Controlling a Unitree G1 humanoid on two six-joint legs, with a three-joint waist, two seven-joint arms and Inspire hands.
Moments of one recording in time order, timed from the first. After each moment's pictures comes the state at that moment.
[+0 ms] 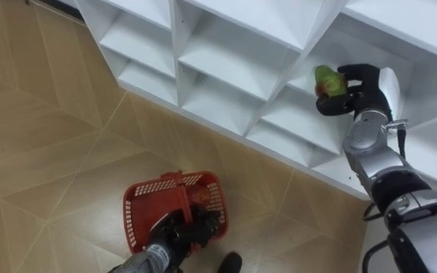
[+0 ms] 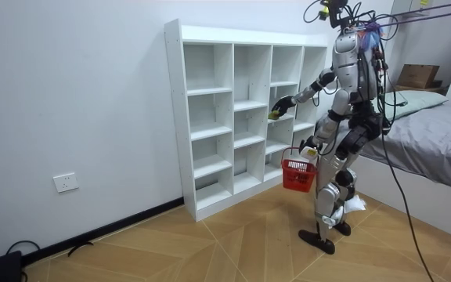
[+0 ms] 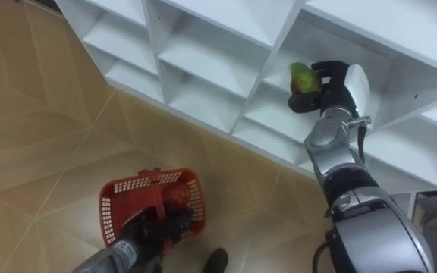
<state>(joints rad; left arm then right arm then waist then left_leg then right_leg) -0.14 0.14 -0.49 0.88 -0.81 -0.05 -0.13 -0.75 -0.33 0.25 1.16 -0.01 -0.04 -0.51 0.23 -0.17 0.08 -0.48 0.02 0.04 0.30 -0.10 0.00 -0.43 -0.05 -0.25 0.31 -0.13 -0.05</state>
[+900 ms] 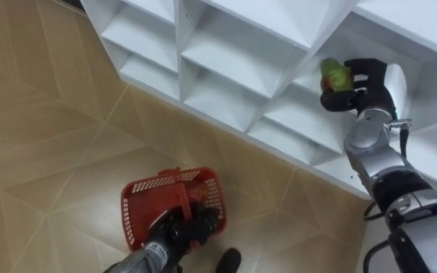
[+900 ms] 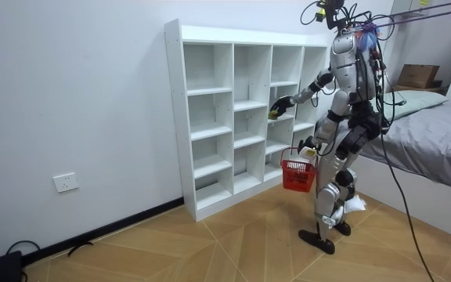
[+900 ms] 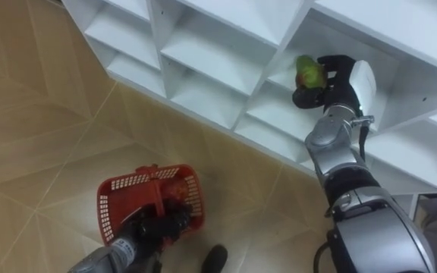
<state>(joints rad) -0.14 0.16 -0.49 0.84 -0.81 -0.05 -0.14 -0.75 -0.33 0.25 1.15 0.03 -0.07 -0.55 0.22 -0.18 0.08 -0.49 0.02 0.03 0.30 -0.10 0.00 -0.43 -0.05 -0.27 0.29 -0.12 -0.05</state>
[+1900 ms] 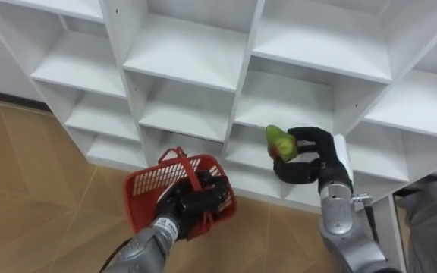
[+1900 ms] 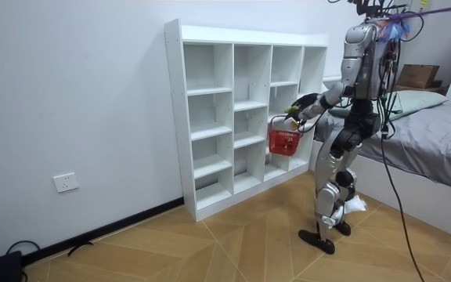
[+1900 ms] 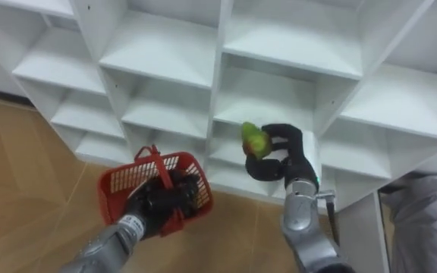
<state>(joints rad) -0.12 0.14 -0.44 0.63 -0.82 -0.05 -0.07 -0.19 -0.26 0.34 0.64 -0.01 -0.09 -0.44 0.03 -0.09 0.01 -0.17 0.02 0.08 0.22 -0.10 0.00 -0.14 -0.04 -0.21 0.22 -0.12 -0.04</state>
